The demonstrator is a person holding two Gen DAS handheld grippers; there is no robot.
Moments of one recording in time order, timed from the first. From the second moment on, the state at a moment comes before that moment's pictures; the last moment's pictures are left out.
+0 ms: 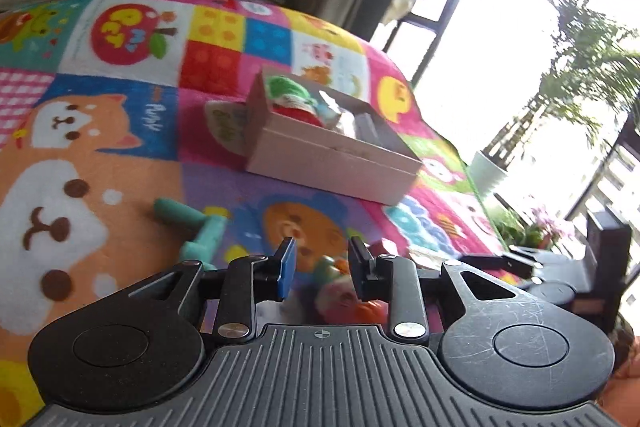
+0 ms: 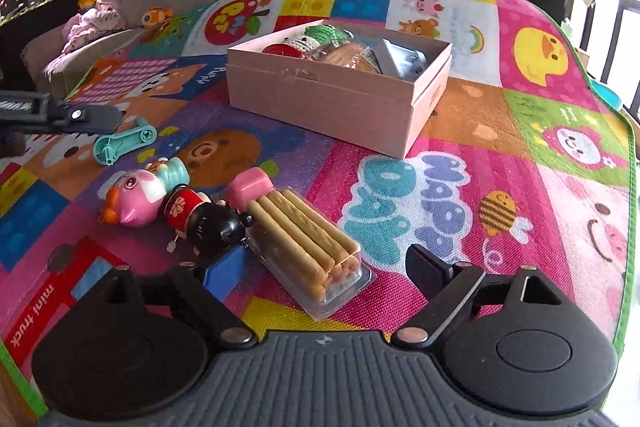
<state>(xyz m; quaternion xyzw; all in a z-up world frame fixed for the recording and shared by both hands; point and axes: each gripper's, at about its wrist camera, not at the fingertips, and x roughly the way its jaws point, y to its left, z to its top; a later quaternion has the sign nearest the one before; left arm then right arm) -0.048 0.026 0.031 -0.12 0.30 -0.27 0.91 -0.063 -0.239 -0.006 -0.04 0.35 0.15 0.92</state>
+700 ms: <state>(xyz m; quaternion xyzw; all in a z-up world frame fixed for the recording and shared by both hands) -0.039 -0.027 0.009 -0.09 0.35 -0.22 0.90 -0.065 -0.252 -0.002 0.01 0.31 0.13 0.94</state>
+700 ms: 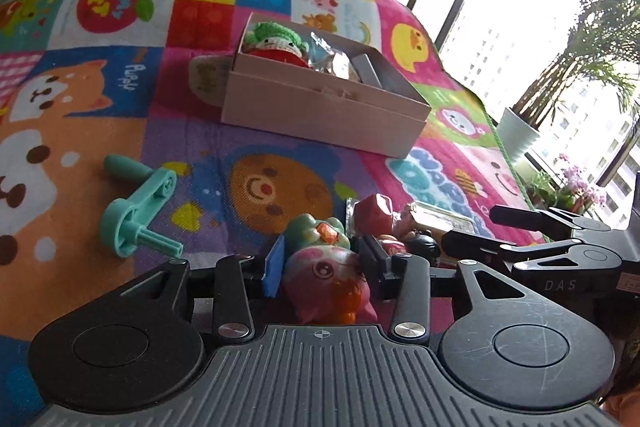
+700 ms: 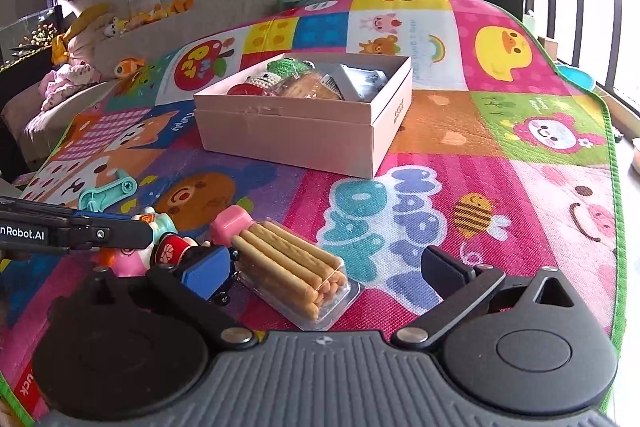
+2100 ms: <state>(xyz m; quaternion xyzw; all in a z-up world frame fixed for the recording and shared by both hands) -0.042 -0.024 0.003 -0.07 0.36 -0.23 0.90 -0.085 -0.228 0.008 -0.03 0.34 0.14 0.93</state>
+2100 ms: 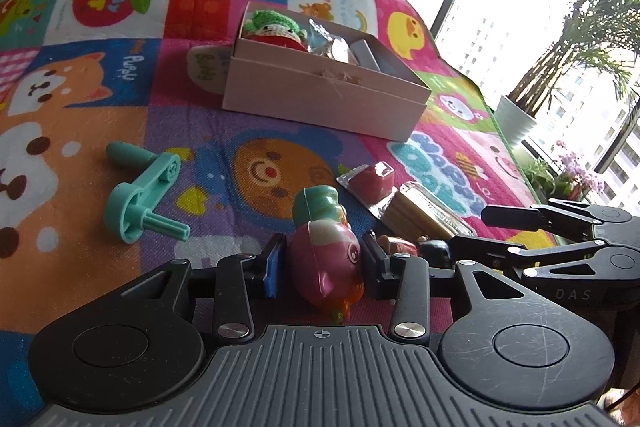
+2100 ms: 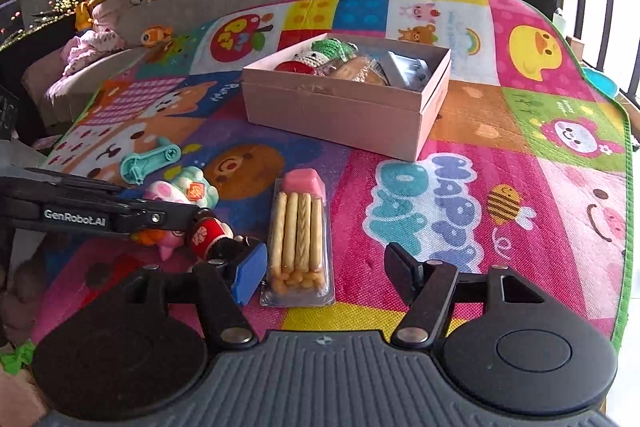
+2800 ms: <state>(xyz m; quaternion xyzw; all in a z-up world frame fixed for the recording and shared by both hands) -0.048 -0.030 0.001 -0.05 0.35 -0.22 0.91 -0.095 -0.232 -0.001 -0.04 0.34 0.17 0.92</state>
